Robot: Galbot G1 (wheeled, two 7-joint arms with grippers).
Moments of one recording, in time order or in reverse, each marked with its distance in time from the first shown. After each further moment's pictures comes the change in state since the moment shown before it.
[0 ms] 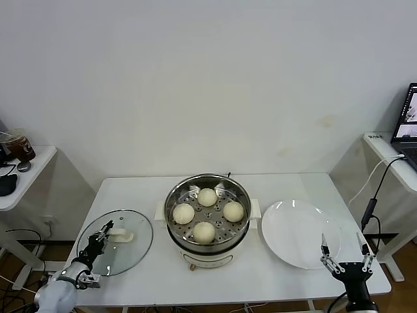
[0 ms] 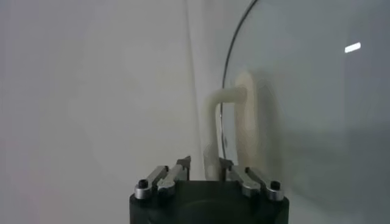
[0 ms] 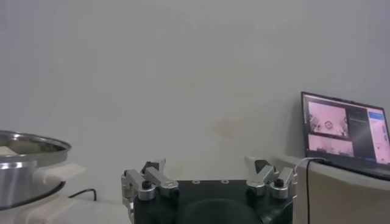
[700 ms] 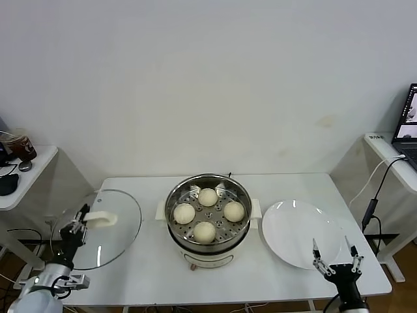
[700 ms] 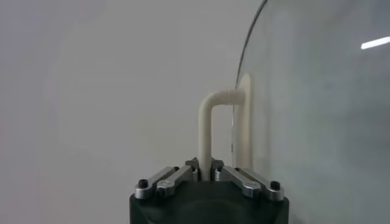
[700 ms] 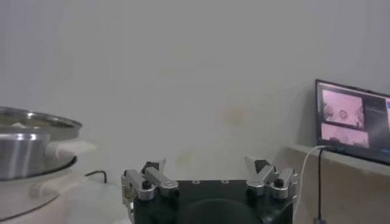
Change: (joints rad) left arm 0.326 0.102 -0.118 -0.594 -0.264 0.342 0.051; right arm 0.034 -0.040 -0.041 -0.099 -0.034 0.005 -0.014
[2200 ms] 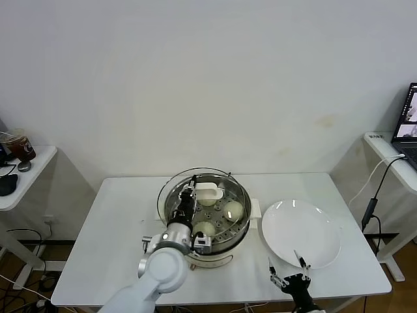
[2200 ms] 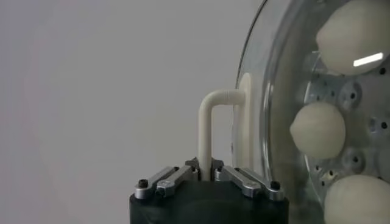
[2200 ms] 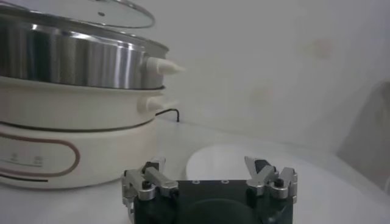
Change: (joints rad) left arm -0.596 -0.220 0.829 -0.081 0.349 0.556 0.452; right arm 0.055 0.047 -0.181 -0.147 -0.169 -0.068 -0.036
